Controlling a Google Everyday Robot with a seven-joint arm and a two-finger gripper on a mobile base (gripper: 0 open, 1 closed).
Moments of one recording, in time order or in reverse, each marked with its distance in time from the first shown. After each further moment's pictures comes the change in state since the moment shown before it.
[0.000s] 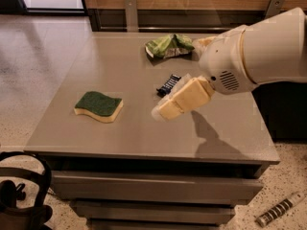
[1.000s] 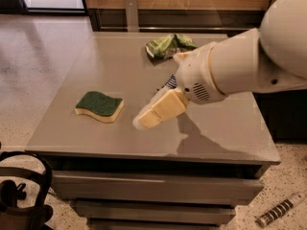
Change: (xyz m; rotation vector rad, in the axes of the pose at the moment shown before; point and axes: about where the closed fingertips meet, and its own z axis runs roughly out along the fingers) arm 0.002 0.020 0.045 -0.062 0.007 0.011
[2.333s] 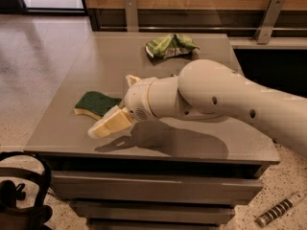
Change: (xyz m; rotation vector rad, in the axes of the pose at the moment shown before) arm -0.014 0.022 0.147 -0.090 -0.211 0.011
